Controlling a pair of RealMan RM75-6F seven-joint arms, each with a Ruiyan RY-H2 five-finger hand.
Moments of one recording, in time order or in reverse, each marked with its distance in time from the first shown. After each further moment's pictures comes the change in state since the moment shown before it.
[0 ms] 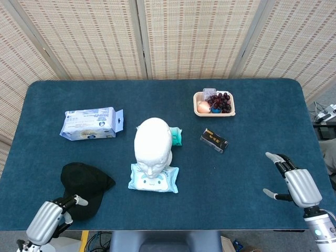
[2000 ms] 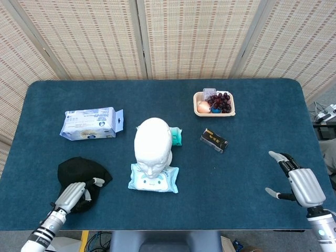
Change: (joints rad) left arm -0.249 -0.110 -0.141 0.058 -0.484 -0.495 -0.089; right arm -0.003 0.011 0.002 0.008 -0.002 0.014 0.042
